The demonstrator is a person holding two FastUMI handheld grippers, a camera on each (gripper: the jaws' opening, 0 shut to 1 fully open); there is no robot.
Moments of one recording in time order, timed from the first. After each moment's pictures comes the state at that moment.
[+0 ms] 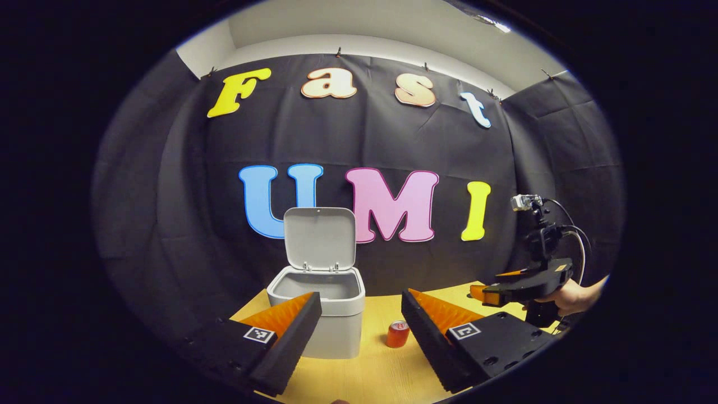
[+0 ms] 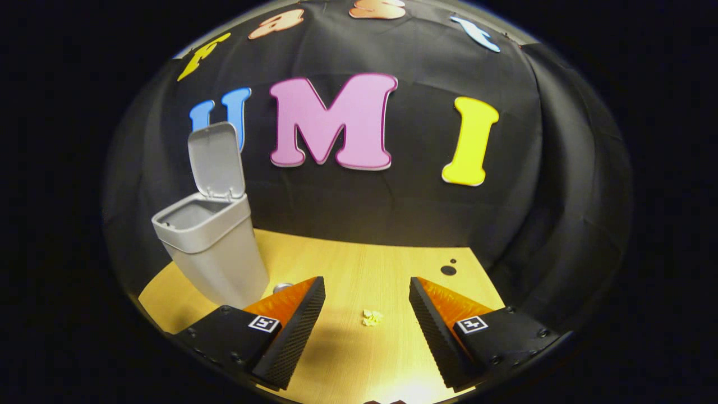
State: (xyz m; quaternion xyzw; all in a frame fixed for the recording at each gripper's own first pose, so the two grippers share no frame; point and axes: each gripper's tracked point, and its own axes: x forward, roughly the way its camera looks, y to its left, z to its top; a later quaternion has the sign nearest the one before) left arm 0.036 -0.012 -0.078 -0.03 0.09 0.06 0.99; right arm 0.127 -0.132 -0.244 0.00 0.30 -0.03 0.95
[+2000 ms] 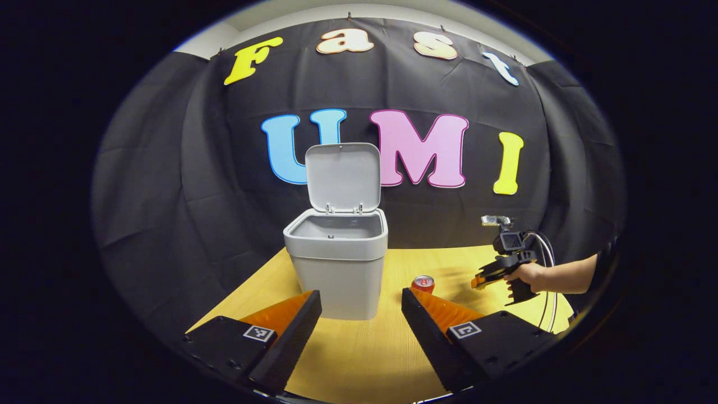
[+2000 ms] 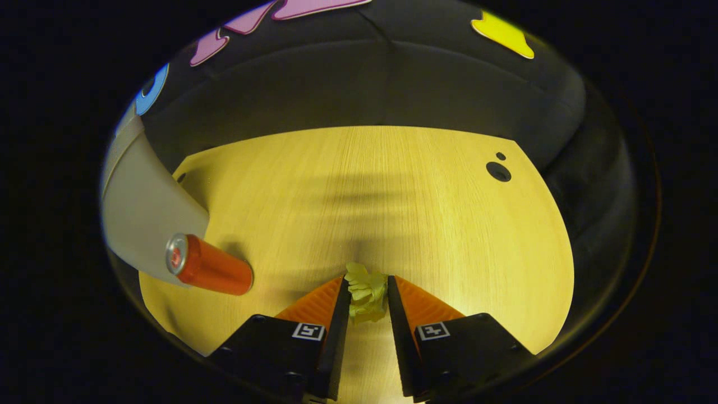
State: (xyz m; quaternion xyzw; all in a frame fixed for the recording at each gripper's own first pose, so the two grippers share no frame) left arm 0.016 -0.017 -0.167 -0.03 0.21 0.13 0.97; right arm 0.180 -0.160 -0.488 0.05 0.54 -0.03 0.84
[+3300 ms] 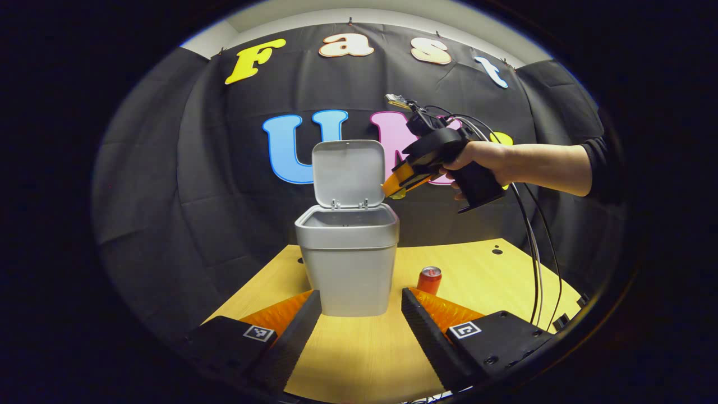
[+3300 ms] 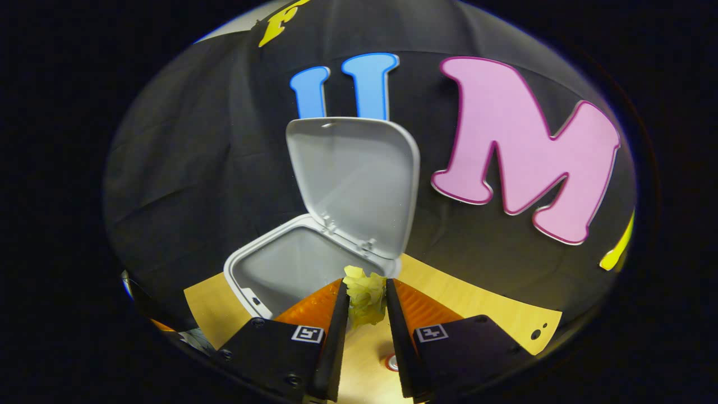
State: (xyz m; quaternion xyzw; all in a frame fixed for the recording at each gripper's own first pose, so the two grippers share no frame) left arm -0.019 0.026 -0.190 -0.02 0.20 0.11 0.97; right arm 0.280 0.173 -0.269 -0.04 0.35 0.29 0.89
